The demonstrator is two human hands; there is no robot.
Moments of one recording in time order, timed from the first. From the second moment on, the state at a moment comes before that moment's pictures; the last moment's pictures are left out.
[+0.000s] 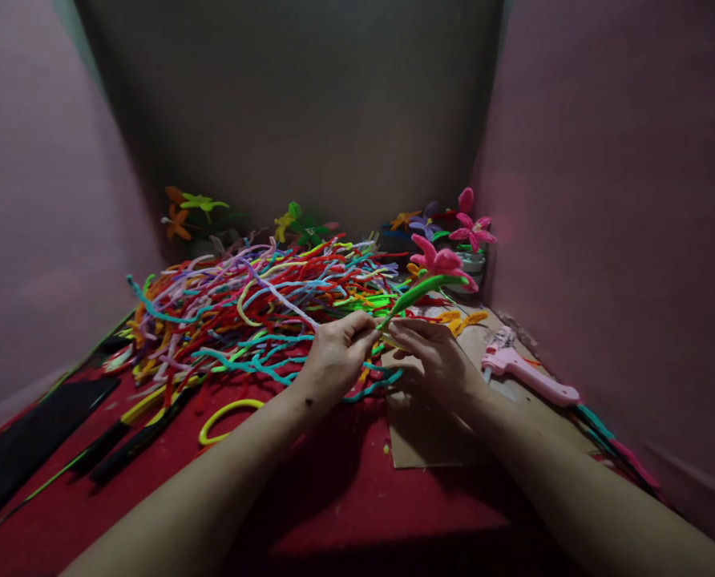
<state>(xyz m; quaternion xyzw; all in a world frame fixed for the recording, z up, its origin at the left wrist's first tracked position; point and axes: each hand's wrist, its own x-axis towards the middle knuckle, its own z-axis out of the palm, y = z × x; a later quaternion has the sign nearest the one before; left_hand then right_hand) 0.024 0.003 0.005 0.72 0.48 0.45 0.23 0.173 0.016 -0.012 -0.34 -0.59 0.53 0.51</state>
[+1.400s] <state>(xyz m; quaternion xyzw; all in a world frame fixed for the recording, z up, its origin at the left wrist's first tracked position) 0.017 0.008 0.009 0.51 0.40 0.36 0.67 0.171 0.024 -0.020 -0.27 -0.52 0.63 0.51</state>
